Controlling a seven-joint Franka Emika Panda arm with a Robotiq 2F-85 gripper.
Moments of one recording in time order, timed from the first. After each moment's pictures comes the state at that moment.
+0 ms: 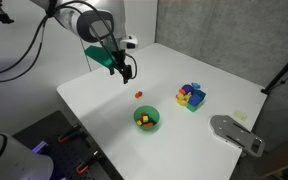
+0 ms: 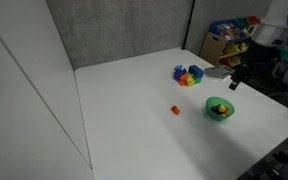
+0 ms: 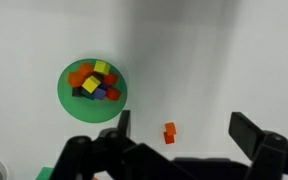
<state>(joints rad) 0.04 -0.13 0.00 -2.48 0.07 2.34 -0.06</state>
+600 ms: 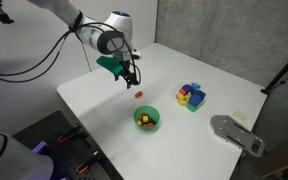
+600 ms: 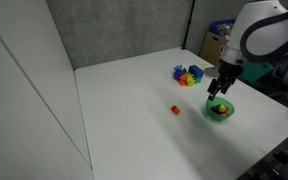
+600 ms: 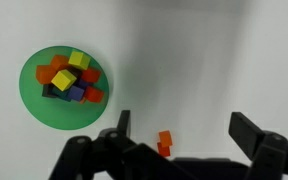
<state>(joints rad) 0.06 0.17 0.04 -2.32 0.07 2.42 -0.02</state>
